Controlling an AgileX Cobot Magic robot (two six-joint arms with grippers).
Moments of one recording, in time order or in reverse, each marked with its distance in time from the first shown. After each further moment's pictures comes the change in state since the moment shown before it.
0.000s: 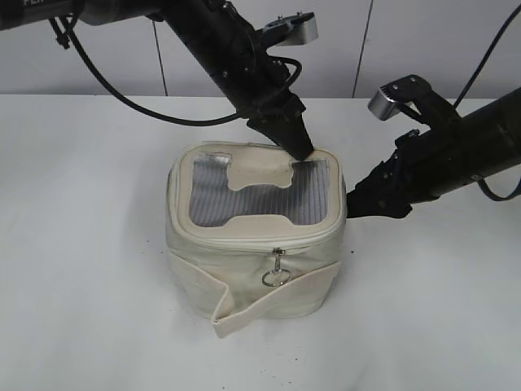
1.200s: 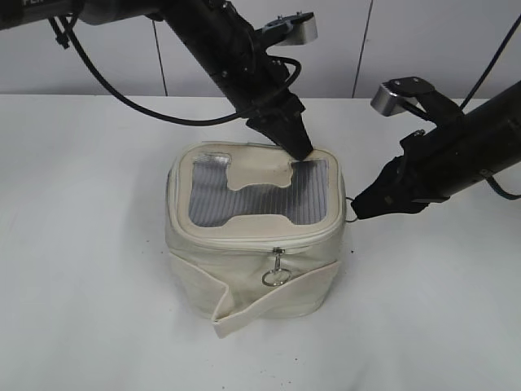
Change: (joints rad) left arm 0.000 -0.001 0.000 0.004 -0.001 0.000; right arm -0.002 0.001 -0.029 -0.093 0.059 0.157
